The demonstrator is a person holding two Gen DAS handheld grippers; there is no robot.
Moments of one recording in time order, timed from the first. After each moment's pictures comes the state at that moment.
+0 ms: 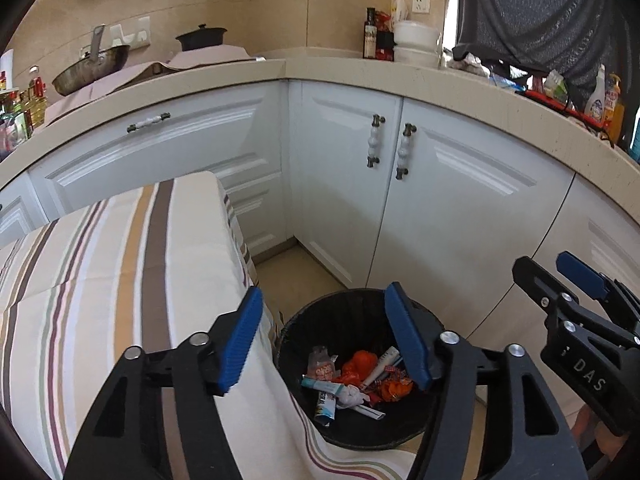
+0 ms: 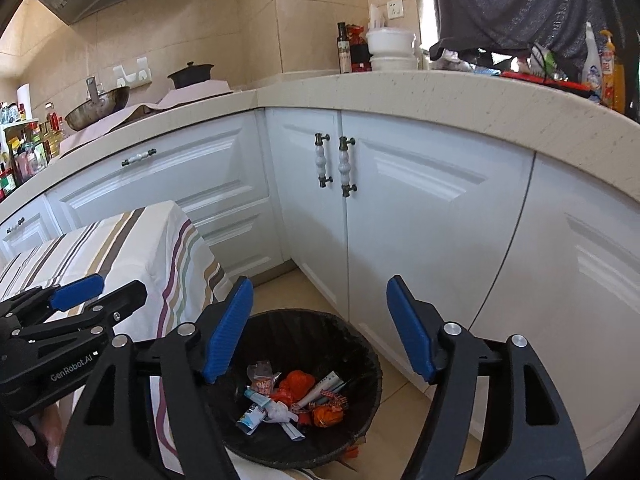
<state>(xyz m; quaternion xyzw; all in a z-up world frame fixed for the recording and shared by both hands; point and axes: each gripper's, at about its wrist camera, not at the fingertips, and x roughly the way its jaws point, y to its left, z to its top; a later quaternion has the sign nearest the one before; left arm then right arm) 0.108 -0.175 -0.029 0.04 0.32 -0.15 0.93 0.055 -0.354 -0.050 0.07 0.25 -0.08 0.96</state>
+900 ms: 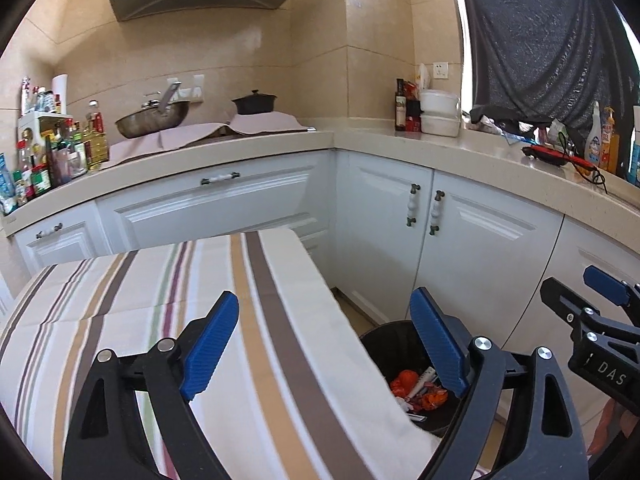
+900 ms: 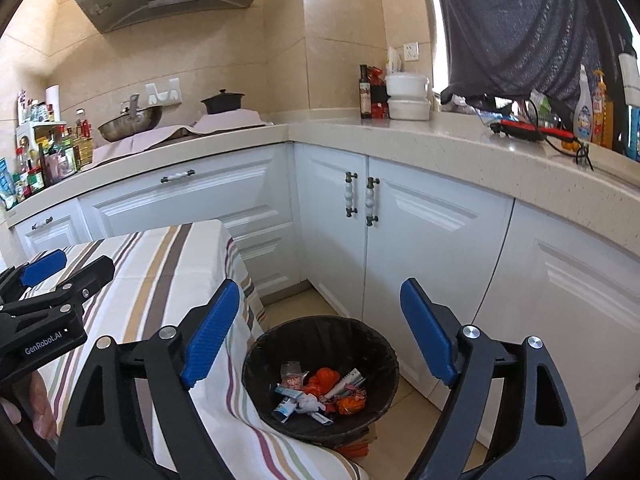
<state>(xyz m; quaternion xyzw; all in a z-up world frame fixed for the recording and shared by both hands) 0.029 -0.083 0.023 0.03 0.22 -0.11 0.97 -0.026 -0.282 0.002 0.04 0.20 -0.06 0.98</state>
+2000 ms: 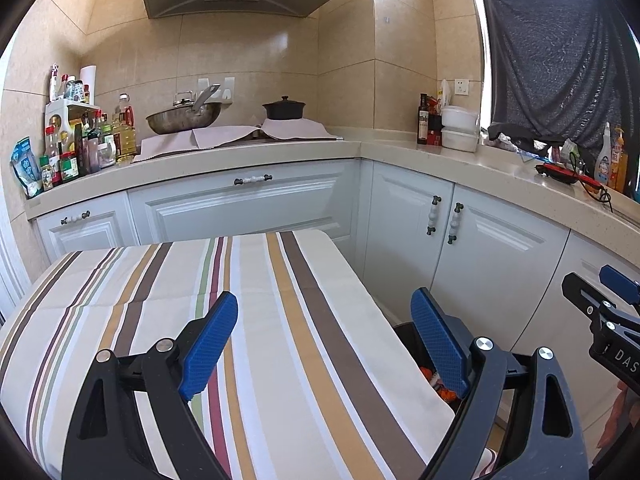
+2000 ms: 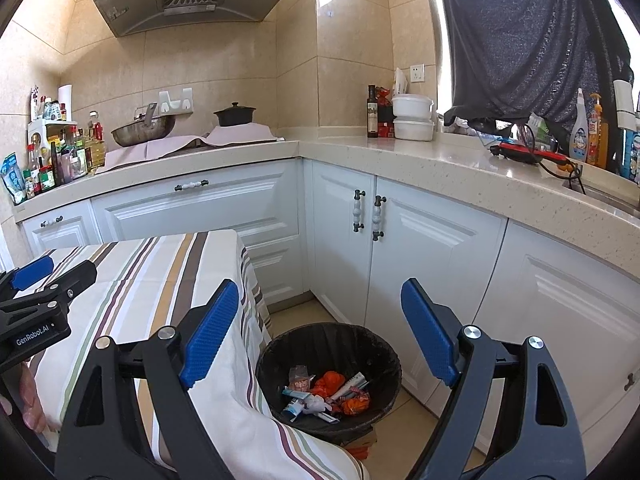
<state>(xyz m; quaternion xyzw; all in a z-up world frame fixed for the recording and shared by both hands) 0.000 -0.039 0.031 0.01 0.21 -0.08 0.97 -0.056 -0.257 0.020 0.03 0.18 -0.06 0.98</state>
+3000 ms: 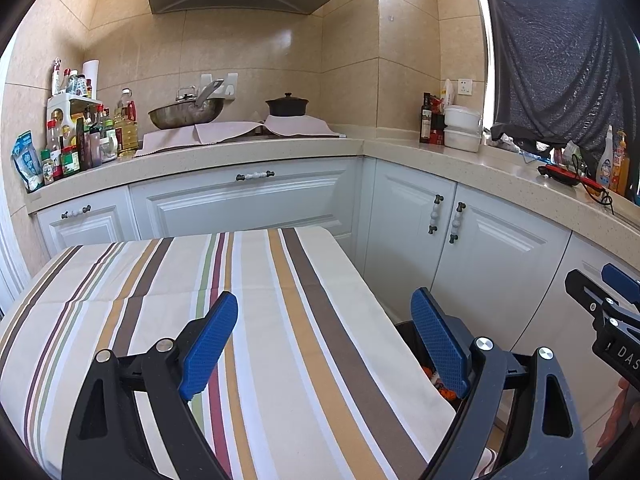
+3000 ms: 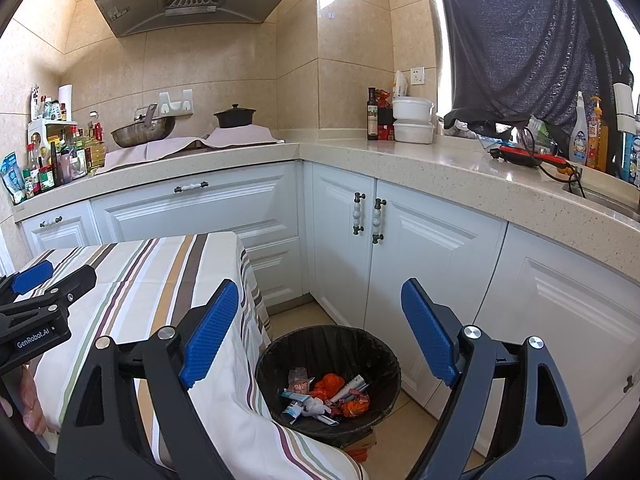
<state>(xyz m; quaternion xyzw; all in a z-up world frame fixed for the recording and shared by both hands) 0.000 -0.035 0.026 0.01 0.21 -0.08 0.97 -0.054 -0.257 0.022 0.03 0.18 -0.06 0.98</state>
